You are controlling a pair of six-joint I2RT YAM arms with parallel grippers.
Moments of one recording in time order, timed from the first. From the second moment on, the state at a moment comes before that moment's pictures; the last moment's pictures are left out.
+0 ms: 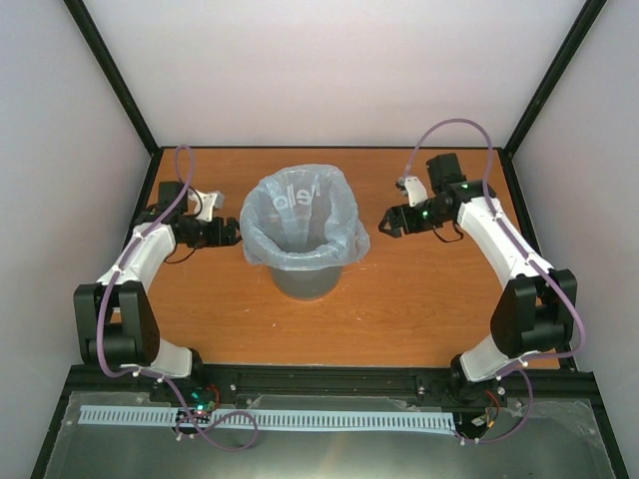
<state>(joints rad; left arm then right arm) 0.06 1.45 1.01 -0.65 0.56 0.00 0.23 1.57 1.33 -0.89 -0.47 -0.10</state>
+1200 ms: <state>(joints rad) 0.17 1.46 1.70 -0.64 0.28 0.21 0.07 1.47 1.91 -0.78 -0.07 -0.09</state>
